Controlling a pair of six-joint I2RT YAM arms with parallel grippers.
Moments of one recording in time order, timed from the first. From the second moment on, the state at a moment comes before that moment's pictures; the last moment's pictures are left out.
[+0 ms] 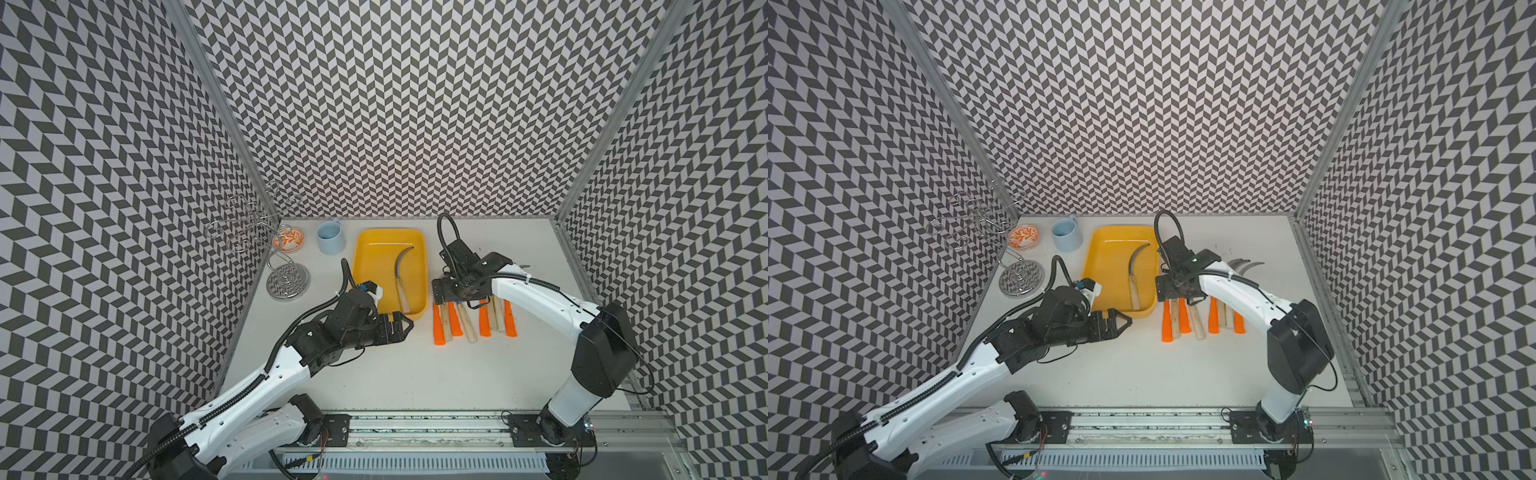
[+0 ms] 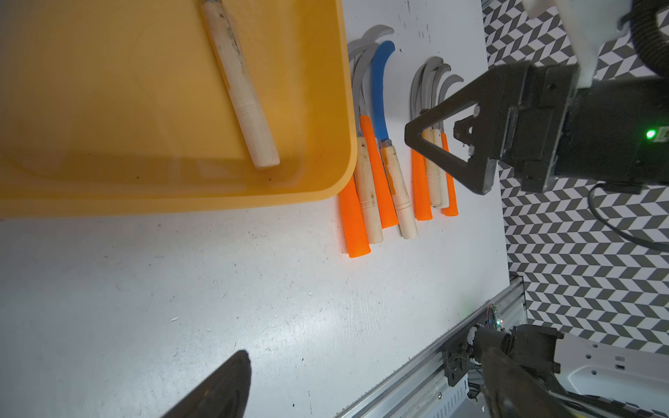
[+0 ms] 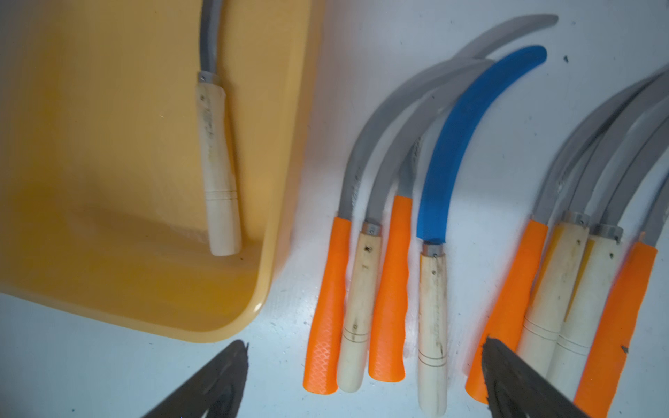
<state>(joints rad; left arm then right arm) -0.77 0.93 0.76 -0.54 0.17 -0.84 0.65 1.67 1.36 -0.88 0.09 0.49</state>
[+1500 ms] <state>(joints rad) -0.92 0.92 0.63 -0.40 0.12 -0.96 0.56 1.69 0.97 -0.65 0.02 0.43</state>
